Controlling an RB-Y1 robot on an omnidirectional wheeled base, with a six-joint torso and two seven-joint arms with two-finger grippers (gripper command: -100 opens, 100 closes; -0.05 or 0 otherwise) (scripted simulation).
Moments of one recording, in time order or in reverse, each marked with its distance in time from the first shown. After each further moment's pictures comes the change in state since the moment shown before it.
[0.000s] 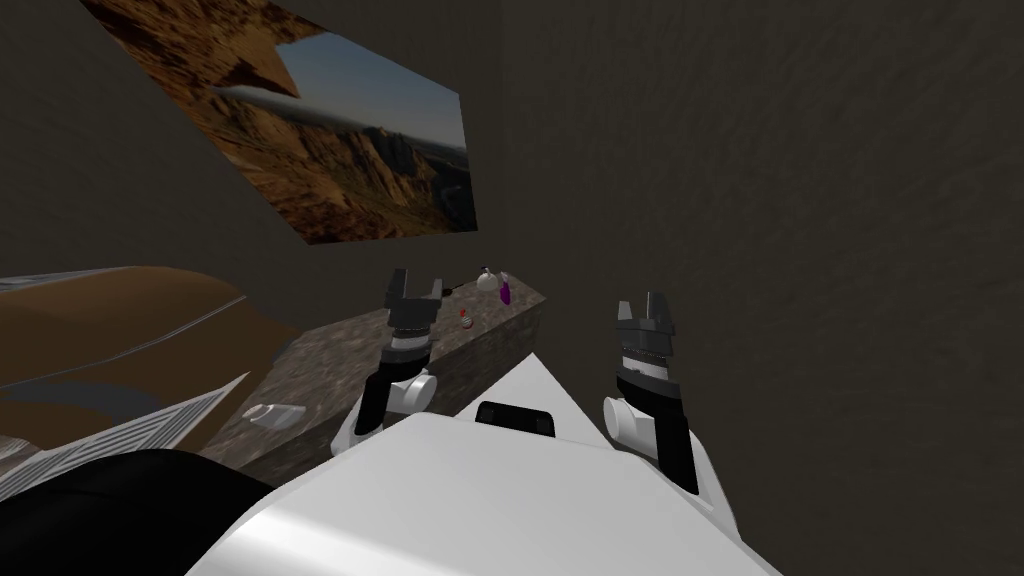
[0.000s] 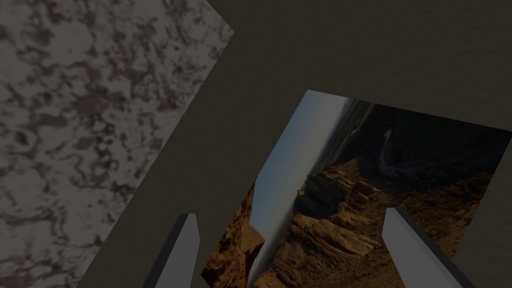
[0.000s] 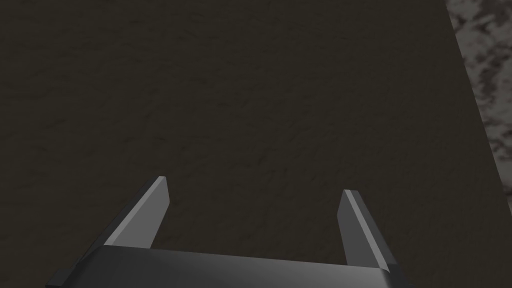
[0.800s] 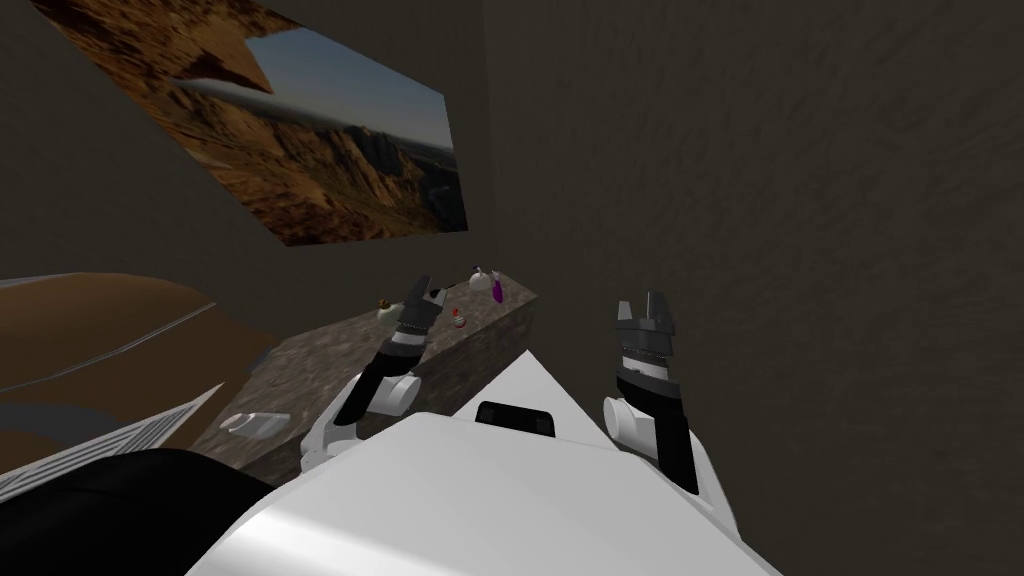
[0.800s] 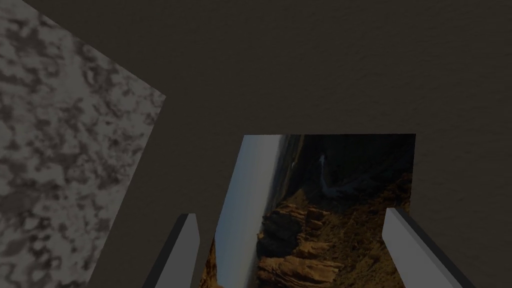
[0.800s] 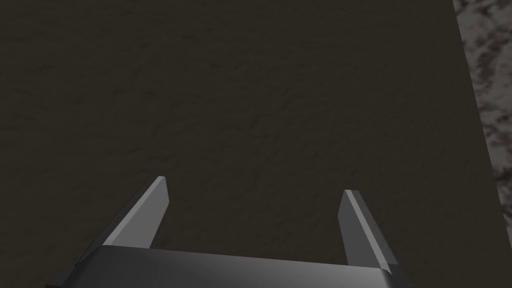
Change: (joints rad) left arm 0.020 0.178 0.078 0.027 0.013 0.202 -0.058; right arm 0.000 0.000 0.000 0.000 0.000 0.000 0.000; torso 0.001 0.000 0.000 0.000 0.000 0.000
